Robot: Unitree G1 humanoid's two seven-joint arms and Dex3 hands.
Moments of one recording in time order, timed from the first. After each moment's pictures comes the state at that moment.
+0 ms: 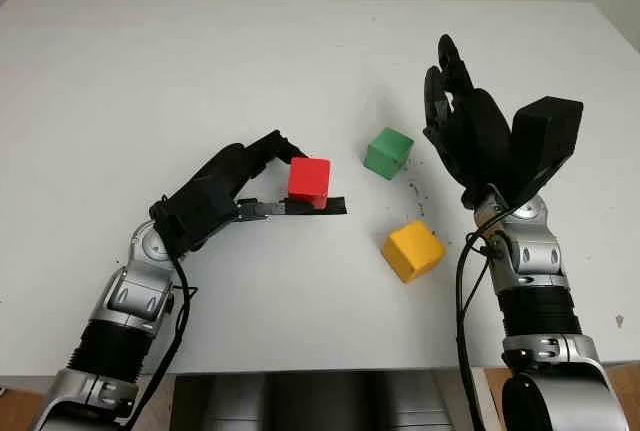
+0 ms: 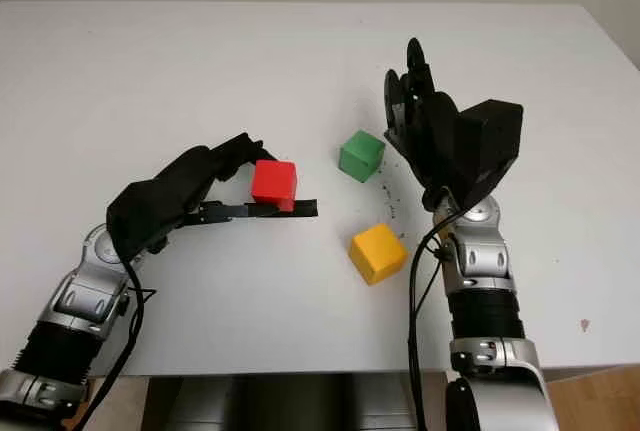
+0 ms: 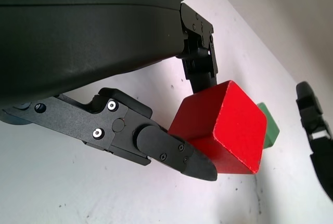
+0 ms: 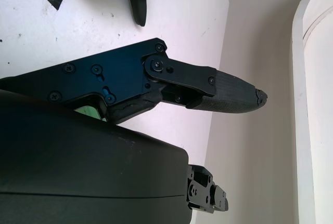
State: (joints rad) left arm -0.45 0.36 -0.13 0.26 0.20 -0.07 -0.31; right arm -0.60 -0.21 -0.15 0.35 0.14 0.10 0.20
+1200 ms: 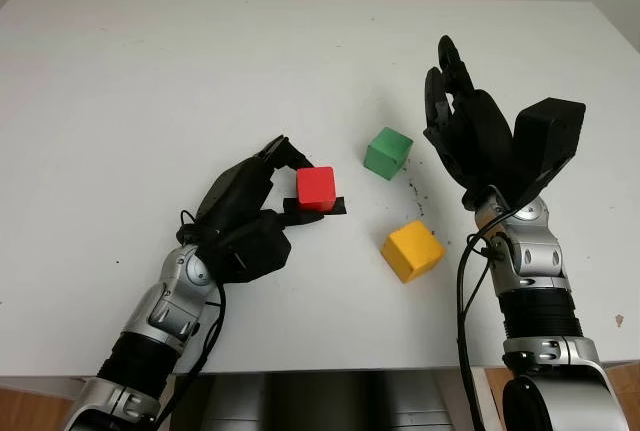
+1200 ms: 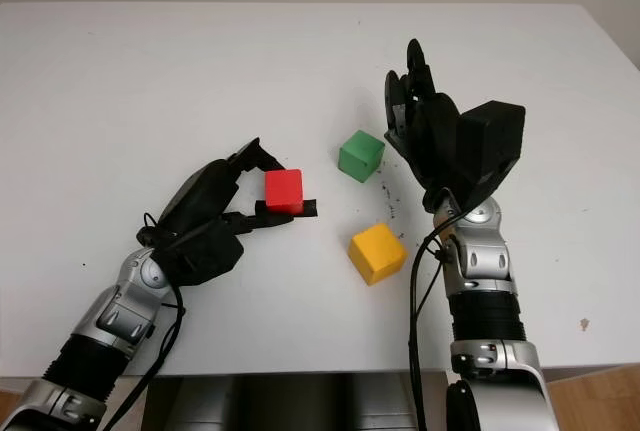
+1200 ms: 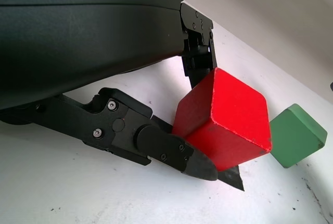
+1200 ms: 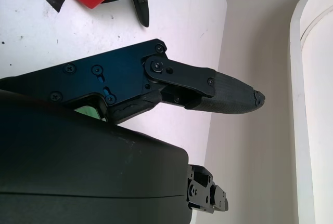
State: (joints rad) left arm -0.42 0.32 -0.21 0.31 0.50 -0.14 0.01; right arm -0.59 -0.21 -0.15 0.34 0.15 0.11 0.21
